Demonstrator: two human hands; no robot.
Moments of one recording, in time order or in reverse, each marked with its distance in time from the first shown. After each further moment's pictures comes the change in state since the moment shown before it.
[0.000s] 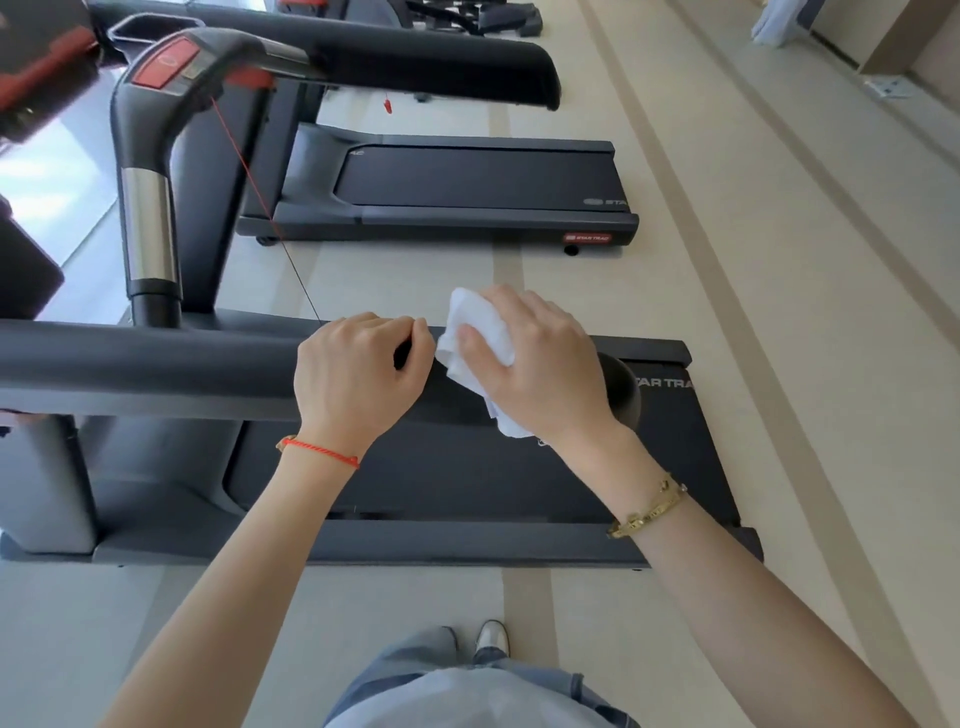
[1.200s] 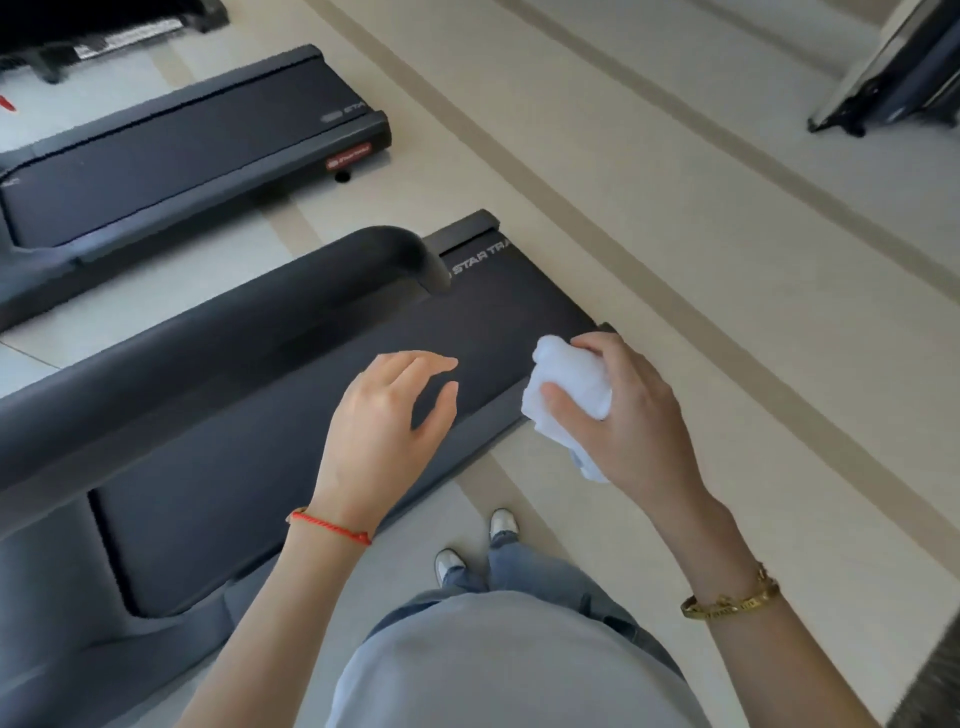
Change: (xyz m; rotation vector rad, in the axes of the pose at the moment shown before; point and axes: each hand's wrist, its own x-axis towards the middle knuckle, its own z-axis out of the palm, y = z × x) left_hand -0.105 0.075 0.004 -0.616 -0.498 0.522; right_hand -0.246 0.005 -0.070 -0.024 0.204 0.822
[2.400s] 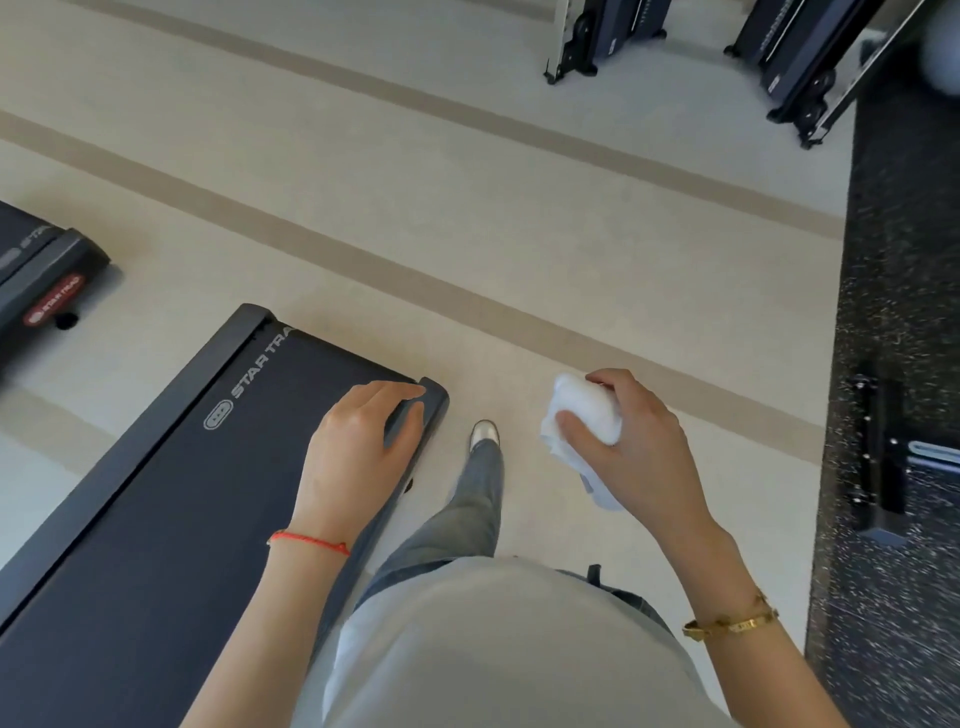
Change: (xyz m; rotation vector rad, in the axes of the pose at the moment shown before) left_hand 0.268 0.232 0.310 -0.140 -0.385 0.195; right_hand 0.104 0.346 -0.211 -0.041 0.251 0.545
